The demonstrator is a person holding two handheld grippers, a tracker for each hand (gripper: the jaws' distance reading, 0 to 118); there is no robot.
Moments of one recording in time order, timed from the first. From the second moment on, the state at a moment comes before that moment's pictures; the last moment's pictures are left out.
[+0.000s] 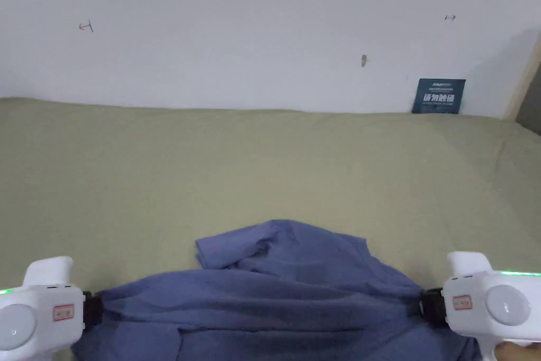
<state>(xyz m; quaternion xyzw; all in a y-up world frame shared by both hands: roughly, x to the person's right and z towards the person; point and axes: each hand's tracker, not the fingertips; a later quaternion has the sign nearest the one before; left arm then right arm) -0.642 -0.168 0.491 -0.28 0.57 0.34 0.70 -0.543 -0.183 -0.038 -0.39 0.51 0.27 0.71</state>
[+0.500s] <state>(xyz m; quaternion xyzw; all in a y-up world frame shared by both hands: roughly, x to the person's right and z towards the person) -0.648 -0.047 0.511 -0.13 0.58 0.23 0.77 -0.528 -0.064 -0.018 -0.22 0.63 0.15 0.73</state>
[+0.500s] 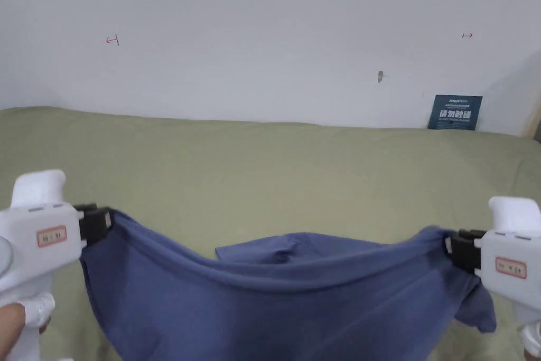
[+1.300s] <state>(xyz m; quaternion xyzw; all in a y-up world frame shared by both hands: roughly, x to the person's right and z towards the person) -0.747 0.150 0.512 -0.04 0.60 0.12 0.79 -0.625 0.128 -0.057 -0.06 0.65 0.08 0.75</state>
